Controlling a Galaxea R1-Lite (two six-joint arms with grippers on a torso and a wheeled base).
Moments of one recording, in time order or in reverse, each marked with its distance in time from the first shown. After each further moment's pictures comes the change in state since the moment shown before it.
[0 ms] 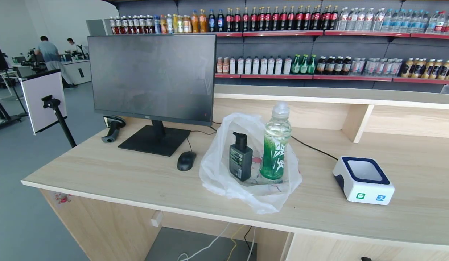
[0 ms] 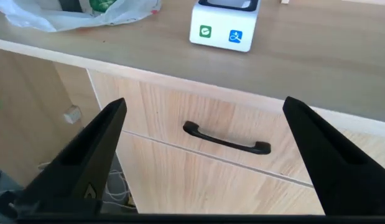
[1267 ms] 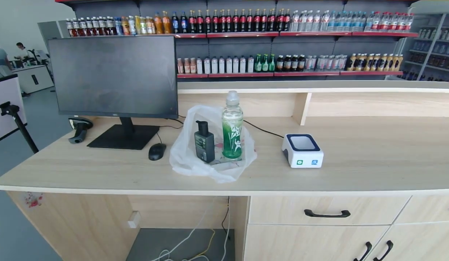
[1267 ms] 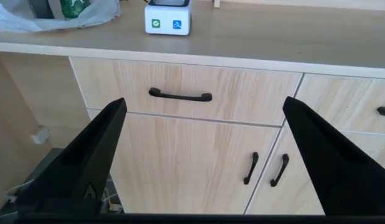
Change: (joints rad) left arm -0.001 0.000 0.000 0.004 0.000 0.003; right arm -0.029 -0.068 0.000 0.000 -0.001 0.011
